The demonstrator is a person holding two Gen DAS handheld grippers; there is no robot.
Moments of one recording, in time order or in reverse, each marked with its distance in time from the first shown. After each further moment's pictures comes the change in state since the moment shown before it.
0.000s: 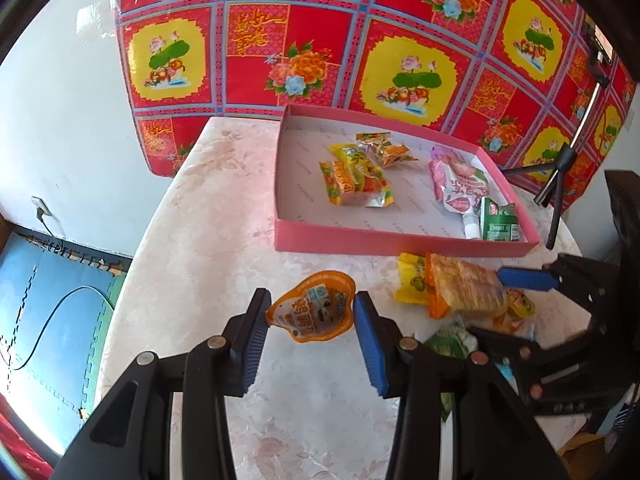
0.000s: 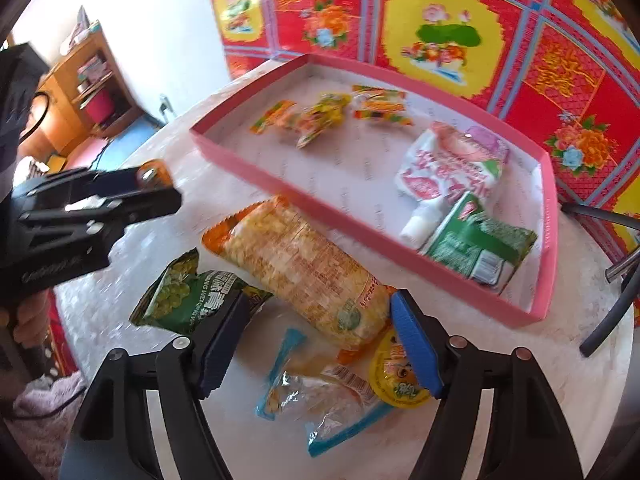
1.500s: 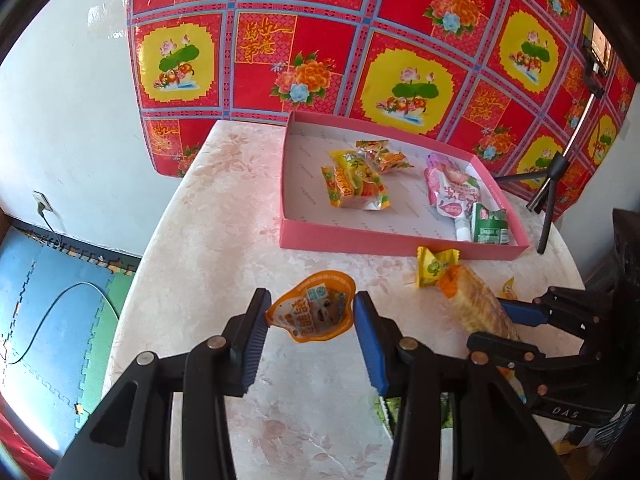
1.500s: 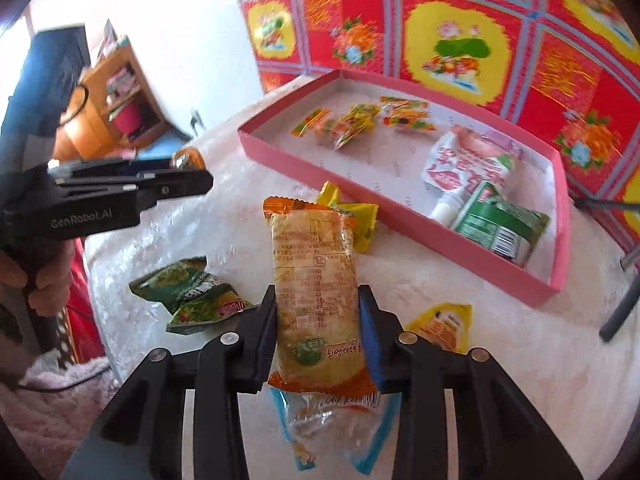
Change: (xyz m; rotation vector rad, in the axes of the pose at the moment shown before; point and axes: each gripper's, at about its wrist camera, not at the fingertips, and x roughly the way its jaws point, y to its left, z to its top) left arm -0.018 0.002 0.004 -0.027 -0.005 -0.023; right arm -0.019 0.003 -0.027 0.014 -0.111 0.085
